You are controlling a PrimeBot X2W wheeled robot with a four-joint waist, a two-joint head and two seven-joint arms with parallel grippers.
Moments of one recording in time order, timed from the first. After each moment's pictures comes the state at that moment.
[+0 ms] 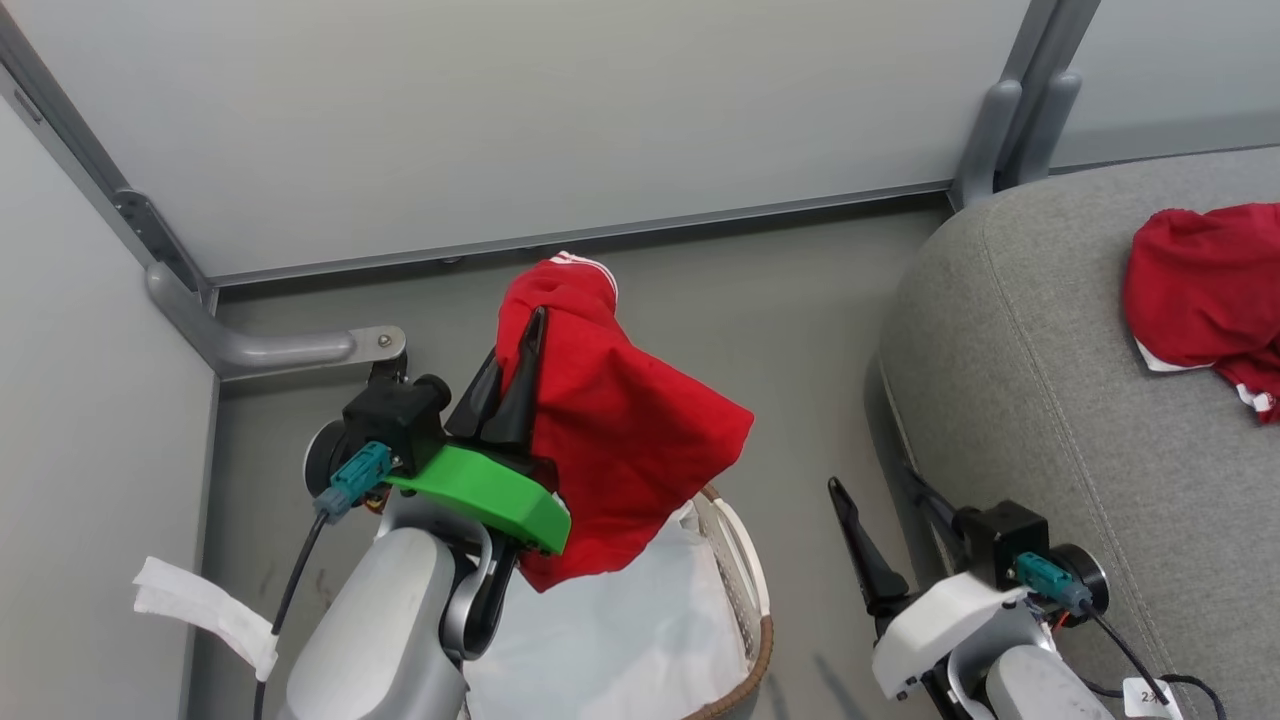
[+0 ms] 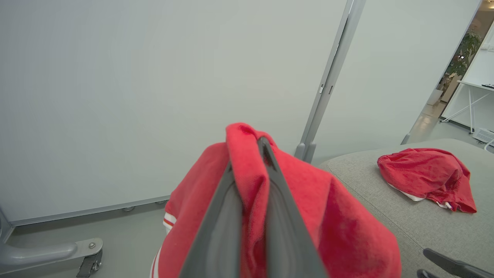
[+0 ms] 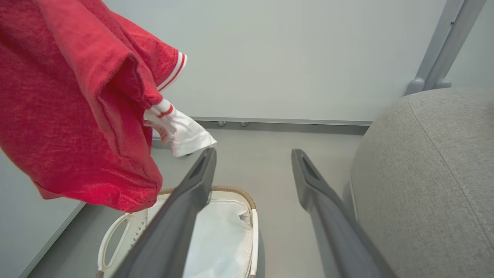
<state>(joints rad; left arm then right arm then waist) -0.42 0.06 -0.43 0.40 -0.45 -0.13 -0.26 -0.20 -0.05 0.22 0.43 0.20 0.13 -0.26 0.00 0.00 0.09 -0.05</state>
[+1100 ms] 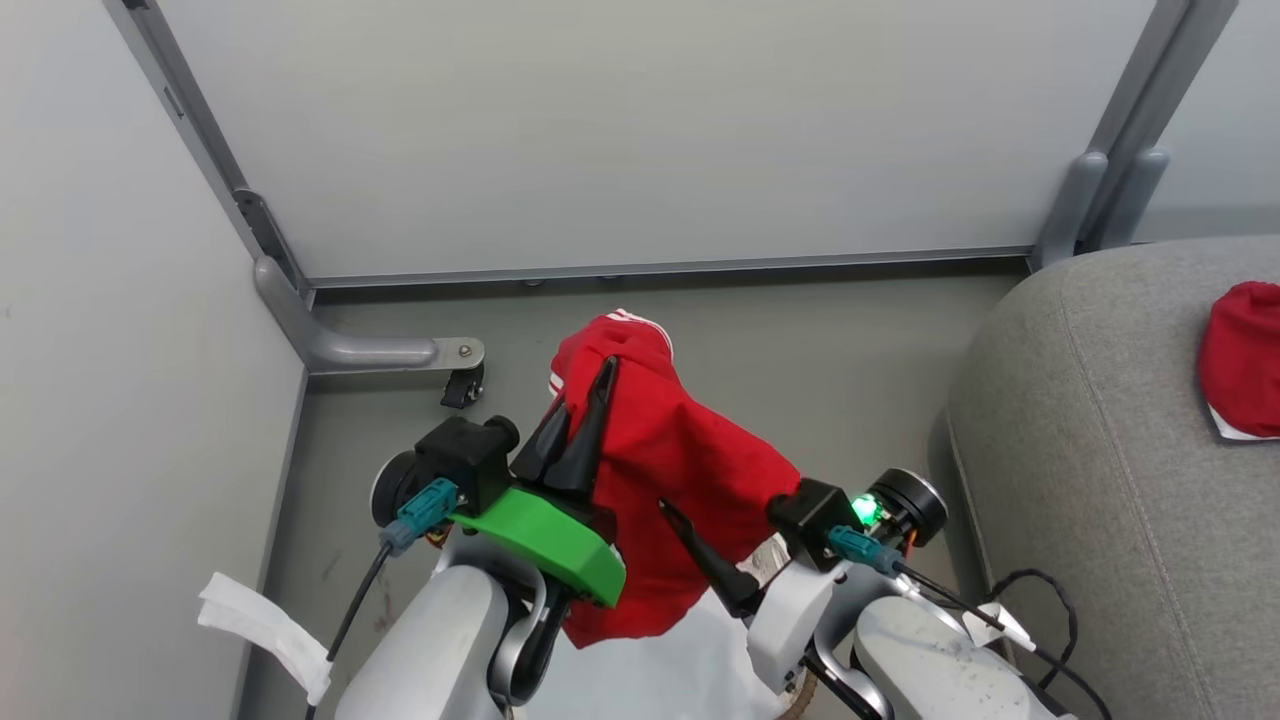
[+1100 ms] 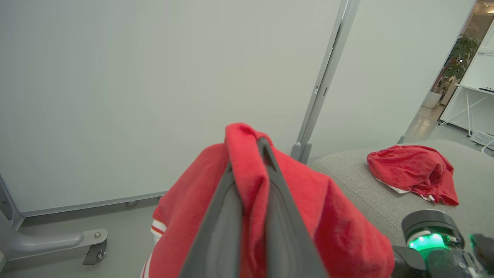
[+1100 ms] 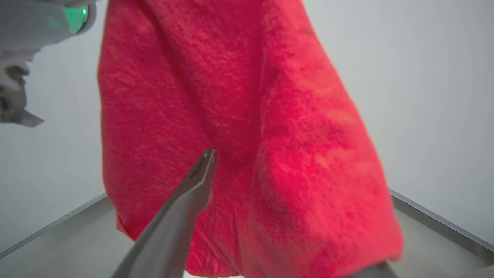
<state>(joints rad) -0.38 0.05 -0.54 0.39 -0.49 -0.13 -0.26 -0.43 -0.05 0.63 0.57 0.19 0.13 -0.26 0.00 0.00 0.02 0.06</state>
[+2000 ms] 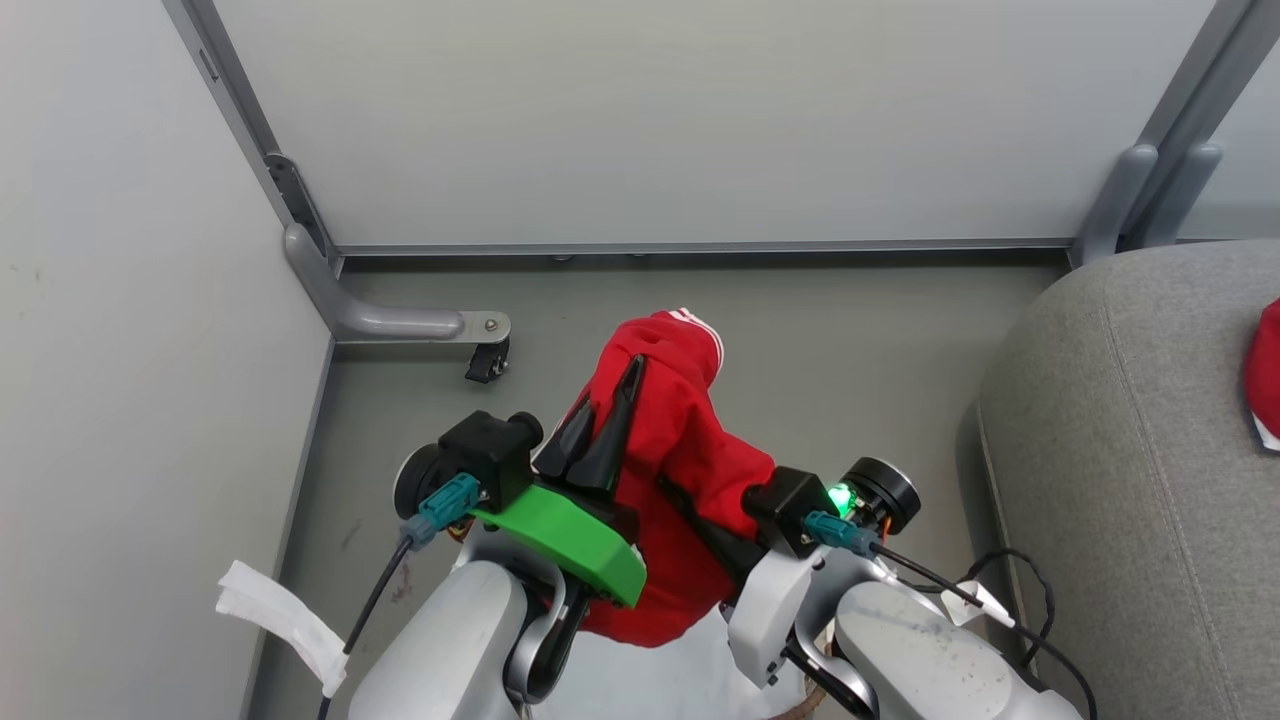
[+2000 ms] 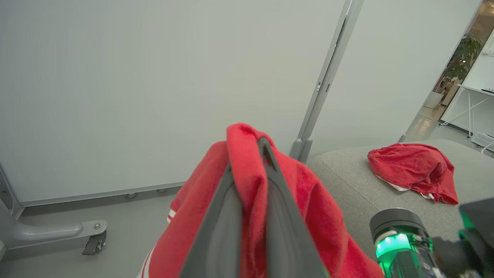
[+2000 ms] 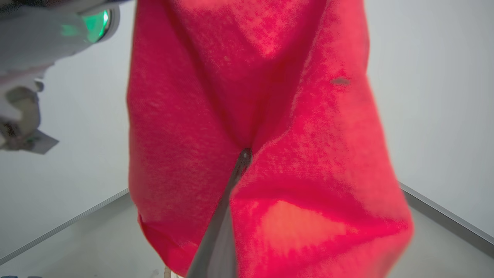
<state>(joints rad) -0.40 0.05 -0.60 0.38 -0.52 -0.12 -0.26 -0.50 -0.05 0.74 0.62 0.29 0.13 -0.26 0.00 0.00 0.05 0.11</state>
